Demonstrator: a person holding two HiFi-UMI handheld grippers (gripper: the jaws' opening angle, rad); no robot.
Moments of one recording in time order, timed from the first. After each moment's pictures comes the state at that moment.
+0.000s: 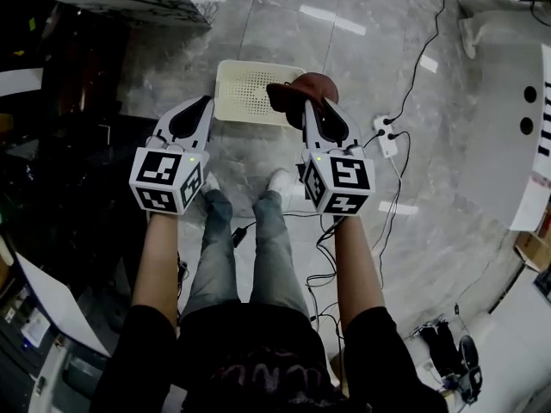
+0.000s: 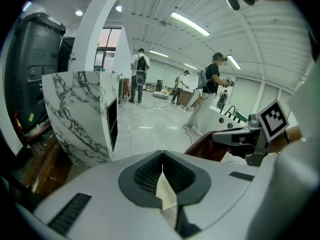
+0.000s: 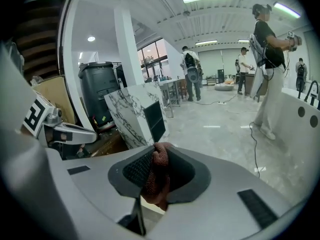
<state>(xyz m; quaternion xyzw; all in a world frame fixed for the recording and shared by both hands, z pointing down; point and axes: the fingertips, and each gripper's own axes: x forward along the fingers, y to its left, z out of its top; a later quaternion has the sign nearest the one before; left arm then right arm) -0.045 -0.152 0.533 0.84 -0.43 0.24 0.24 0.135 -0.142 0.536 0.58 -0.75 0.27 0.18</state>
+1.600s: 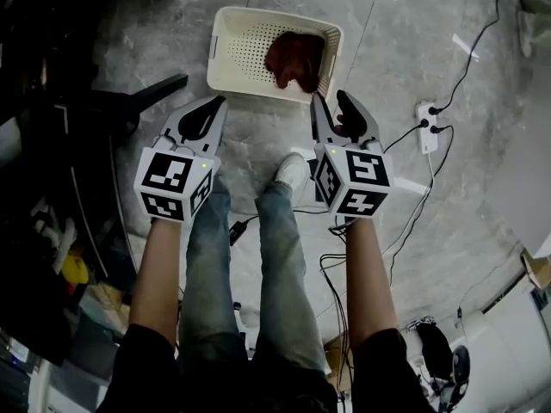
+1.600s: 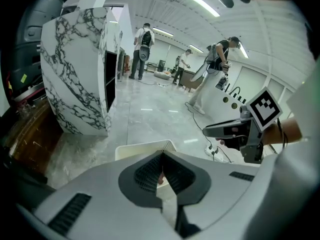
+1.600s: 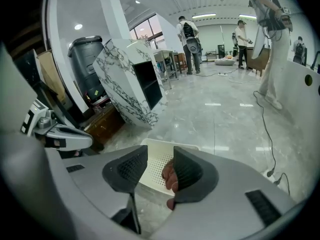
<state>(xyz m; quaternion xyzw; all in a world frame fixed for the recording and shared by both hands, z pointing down) -0.035 -0.098 0.802 0.81 -0.40 0.31 0.31 0.135 -0.108 0.815 0.54 -0.72 0.36 0.25</state>
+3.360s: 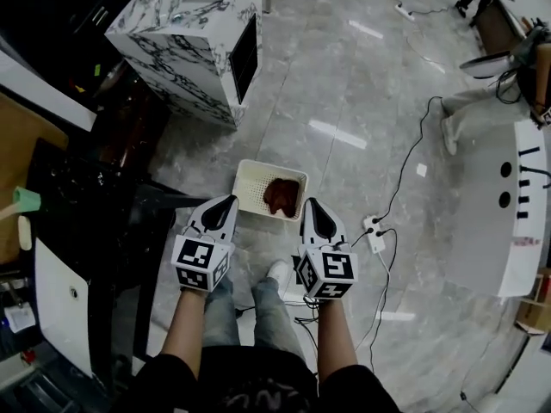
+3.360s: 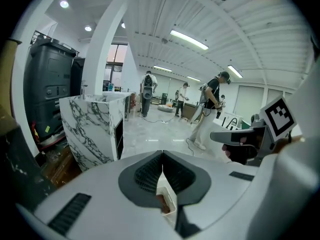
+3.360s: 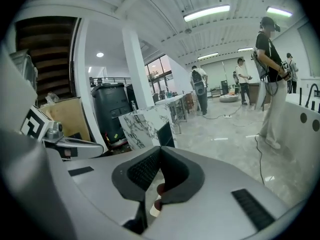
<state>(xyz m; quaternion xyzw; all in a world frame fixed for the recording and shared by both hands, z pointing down) -0.048 -0.080 0.404 0.83 -0.48 0.18 0.20 0.109 -0.084 0.391 0.57 -0.78 0.23 0.11</state>
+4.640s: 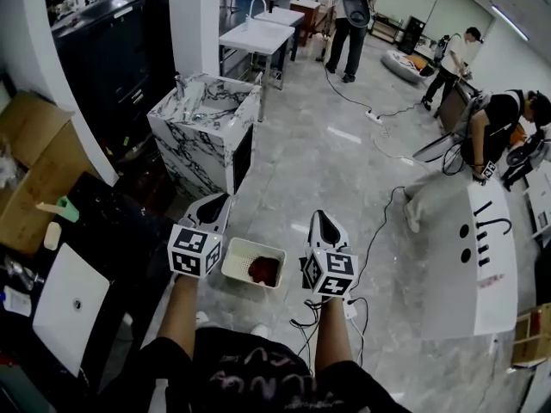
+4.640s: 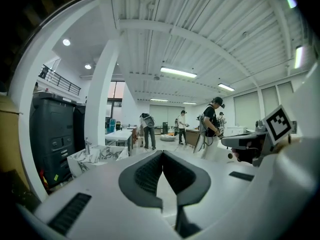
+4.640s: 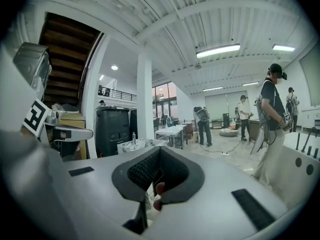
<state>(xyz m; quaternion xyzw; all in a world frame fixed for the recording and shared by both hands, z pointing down) -0.066 -0.065 0.131 0.85 -0.52 0.07 0.04 0.146 -0.058 0.135 0.60 -0.80 0.06 0.05</state>
